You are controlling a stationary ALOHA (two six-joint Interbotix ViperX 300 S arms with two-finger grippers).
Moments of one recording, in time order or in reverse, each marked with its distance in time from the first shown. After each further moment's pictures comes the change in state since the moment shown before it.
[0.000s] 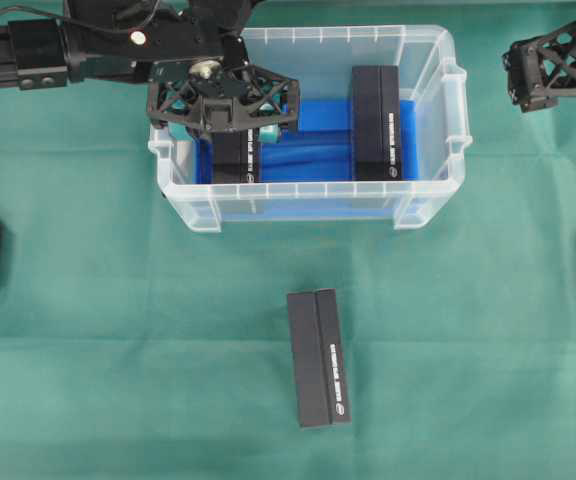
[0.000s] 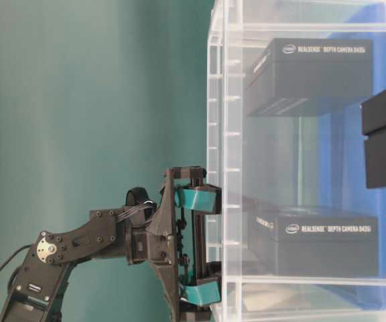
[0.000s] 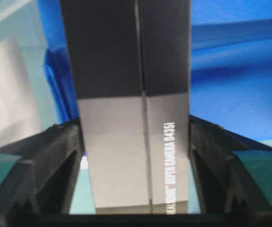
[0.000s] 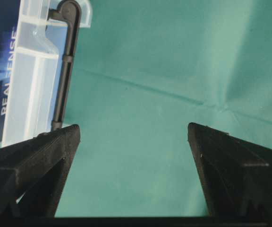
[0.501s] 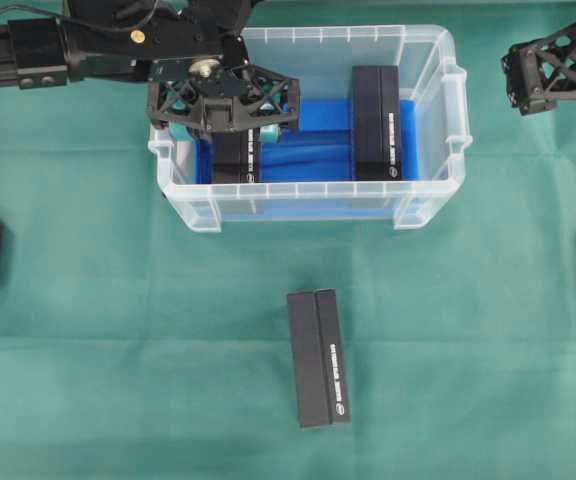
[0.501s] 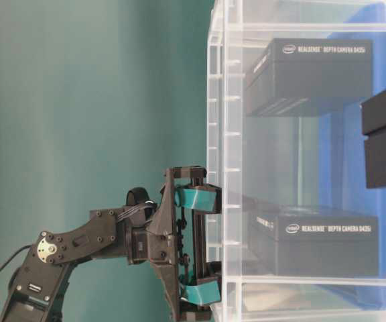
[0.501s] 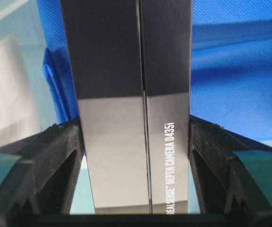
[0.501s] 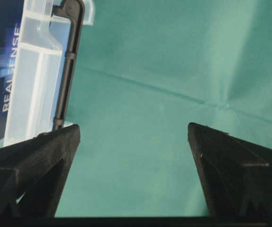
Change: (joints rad) left arm 0.000 0.002 0.002 -0.008 -0.006 0.002; right arm 0.009 0.000 0.000 0.000 0.000 0.000
